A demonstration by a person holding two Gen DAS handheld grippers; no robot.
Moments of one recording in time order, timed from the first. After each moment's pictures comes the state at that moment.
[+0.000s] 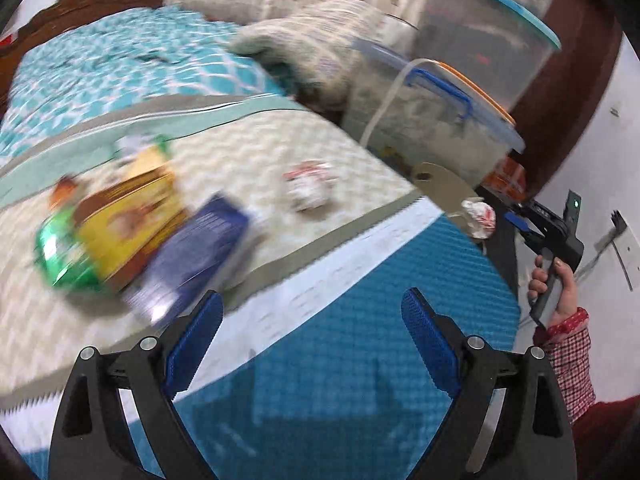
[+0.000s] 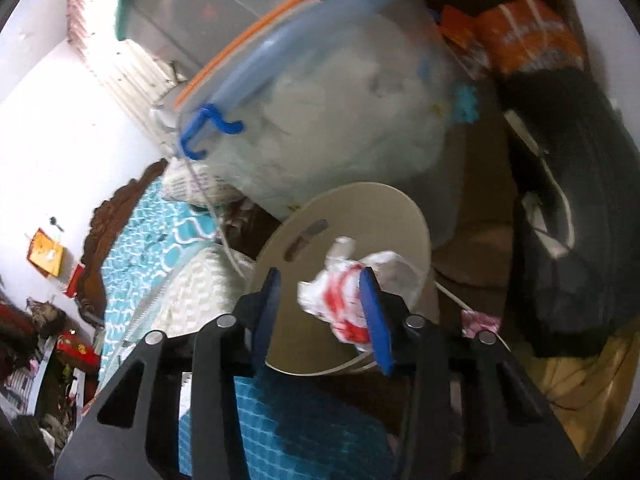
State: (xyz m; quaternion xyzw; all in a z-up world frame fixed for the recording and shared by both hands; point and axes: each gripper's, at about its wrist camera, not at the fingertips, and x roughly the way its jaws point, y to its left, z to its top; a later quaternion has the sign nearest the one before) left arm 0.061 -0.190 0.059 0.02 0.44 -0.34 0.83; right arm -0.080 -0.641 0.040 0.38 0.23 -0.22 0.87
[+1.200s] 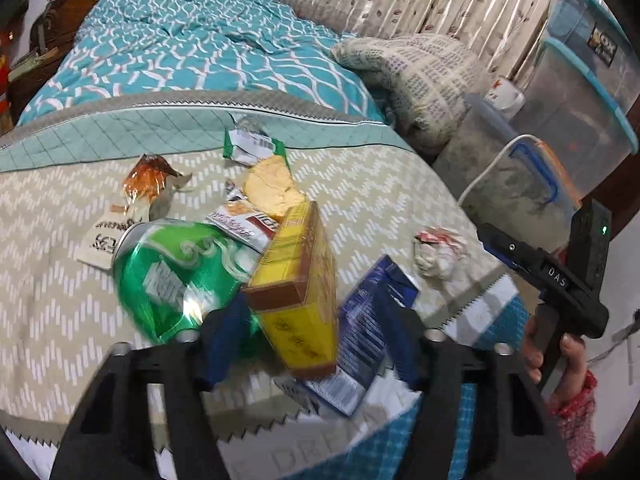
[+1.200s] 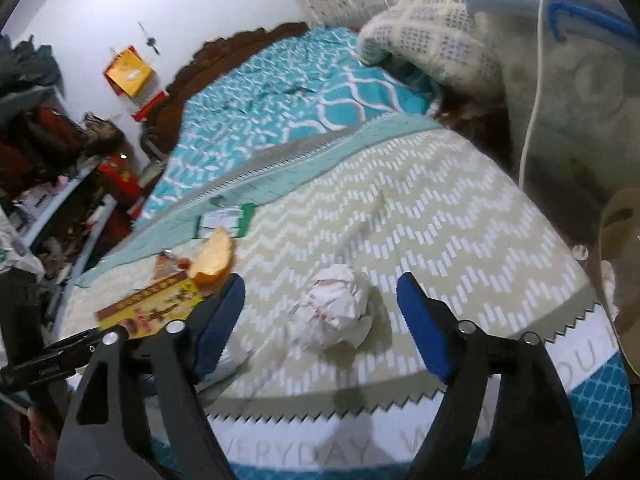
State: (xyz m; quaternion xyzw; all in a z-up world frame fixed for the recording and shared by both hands) left arm 0.160 -0.120 0.043 -0.05 0.46 -0.24 0.85; right arm 0.151 -0.385 0.055 0.20 0.37 0.02 0.91
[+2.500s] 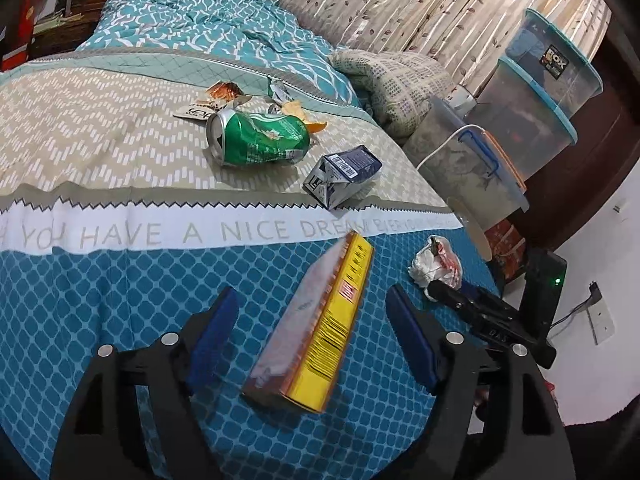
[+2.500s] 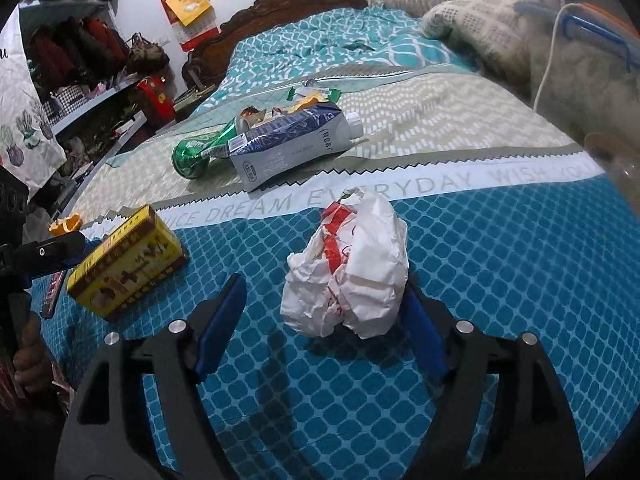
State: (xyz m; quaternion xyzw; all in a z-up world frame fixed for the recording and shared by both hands) left arm -0.023 -0.001 0.035 -0.13 0.44 -0.27 0.85; right arm -0.039 -0.266 0.021 0.10 0.39 0.08 0.91
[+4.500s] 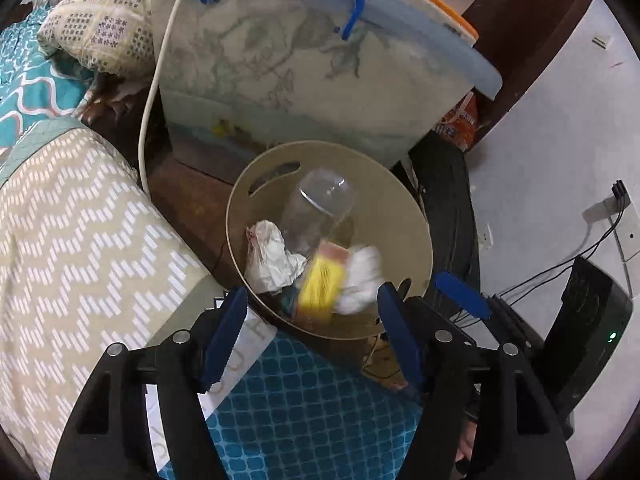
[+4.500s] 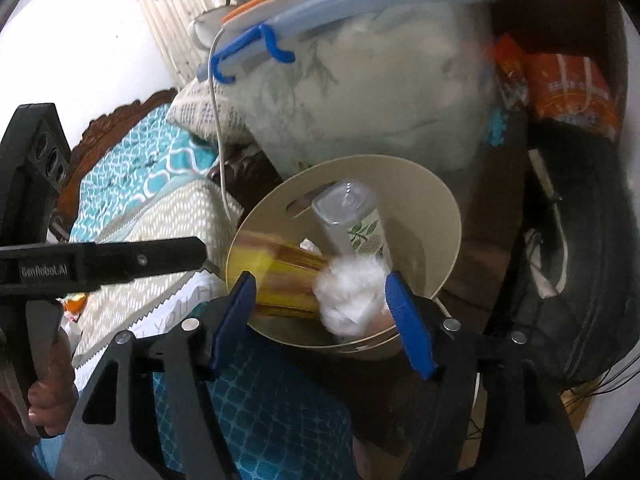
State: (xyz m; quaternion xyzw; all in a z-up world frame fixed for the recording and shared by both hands) left arm 0.103 -0.542 0.028 0.11 0.50 -0.47 0.72; right arm -0.053 -0.609 0.033 0.24 0.30 -0.20 0.90
